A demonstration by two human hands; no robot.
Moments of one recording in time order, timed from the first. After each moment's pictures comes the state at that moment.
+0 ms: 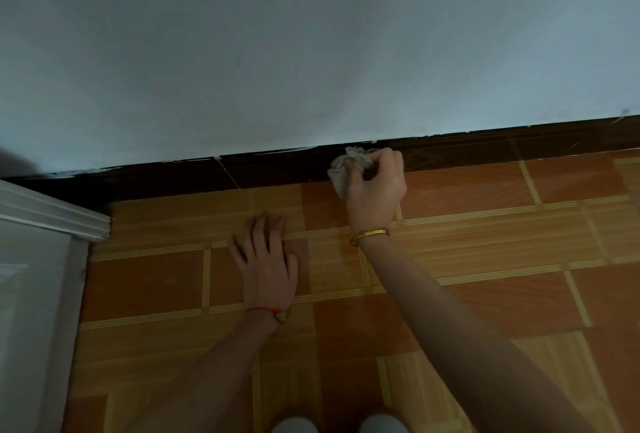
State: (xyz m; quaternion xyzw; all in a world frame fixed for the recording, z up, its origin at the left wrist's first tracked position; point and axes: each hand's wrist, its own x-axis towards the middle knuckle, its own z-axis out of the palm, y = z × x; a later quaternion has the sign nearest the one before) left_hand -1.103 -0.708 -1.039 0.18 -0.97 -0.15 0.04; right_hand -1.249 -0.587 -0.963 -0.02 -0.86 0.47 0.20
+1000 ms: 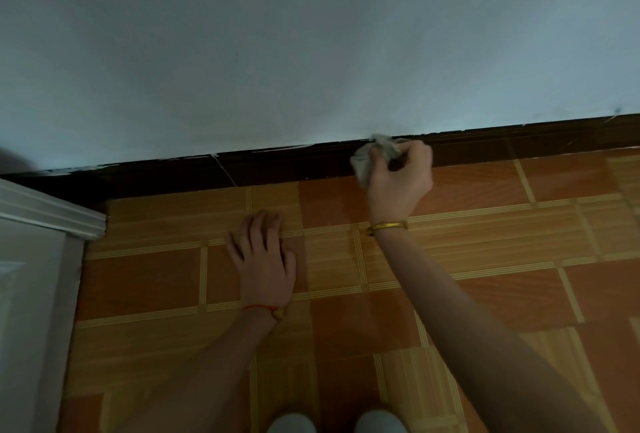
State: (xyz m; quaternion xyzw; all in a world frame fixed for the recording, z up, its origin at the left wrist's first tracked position) left_hand -1.102 -0.709 -1.039 0.18 -0.97 -0.15 0.05; right_hand -1.261 -0.564 -0.950 -0.08 -0.84 0.47 0.26
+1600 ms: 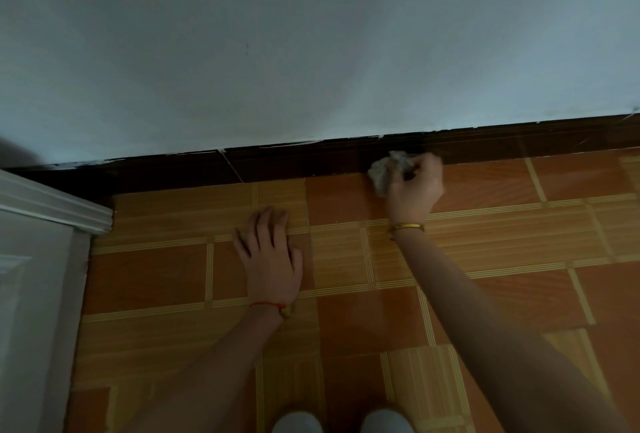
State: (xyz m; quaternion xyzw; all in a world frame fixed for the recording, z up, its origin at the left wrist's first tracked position) left_hand -1.103 -0.708 -1.039 0.18 -0.97 -0.14 0.05; right_hand -1.266 -0.541 -0.986 -0.08 -0.89 0.41 0.19
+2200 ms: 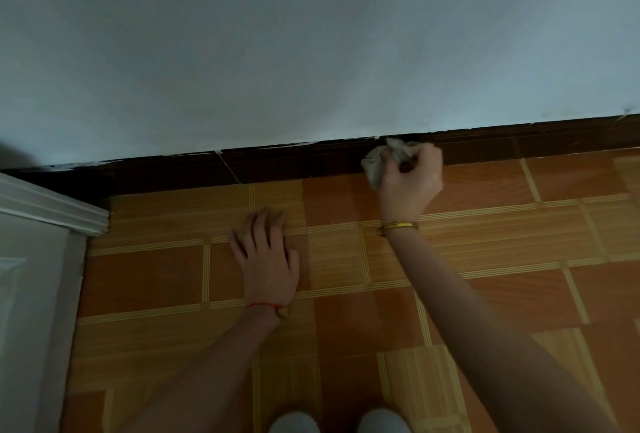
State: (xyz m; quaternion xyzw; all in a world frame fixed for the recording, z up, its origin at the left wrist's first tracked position) left_hand -1.102 -0.707 -1.040 0.18 -0.97 -0.14 0.06; right_hand -1.262 -0.554 -0.957 -0.07 -0.86 0.44 0.25
